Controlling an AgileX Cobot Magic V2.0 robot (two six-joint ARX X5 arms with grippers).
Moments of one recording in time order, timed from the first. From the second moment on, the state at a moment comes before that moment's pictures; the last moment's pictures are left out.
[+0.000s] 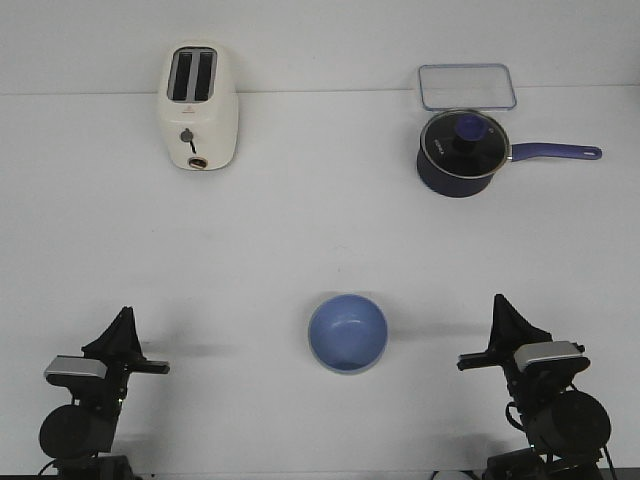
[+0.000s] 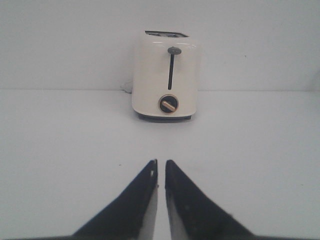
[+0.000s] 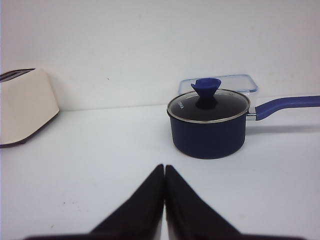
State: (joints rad) left arm 0.04 0.01 0.03 0.17 0.11 -0.04; right arm 0.18 0.17 0.38 -0.22 0.03 0.16
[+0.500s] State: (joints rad) left arm 0.04 0.01 0.03 0.17 0.11 -0.04; right arm 0.08 0.02 0.14 -0.12 0.03 -0.18
